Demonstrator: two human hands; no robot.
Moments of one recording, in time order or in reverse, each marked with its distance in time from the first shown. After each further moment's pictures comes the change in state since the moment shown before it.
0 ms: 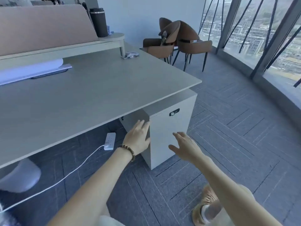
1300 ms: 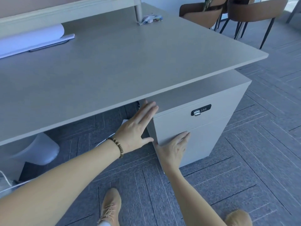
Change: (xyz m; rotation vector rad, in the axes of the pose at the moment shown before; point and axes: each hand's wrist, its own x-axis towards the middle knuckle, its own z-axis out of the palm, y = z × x) left_hand 0.113 -0.078 0.091 0.215 0.156 0.138; right_hand 0.195 0.001 0.196 0.484 0.329 0.332
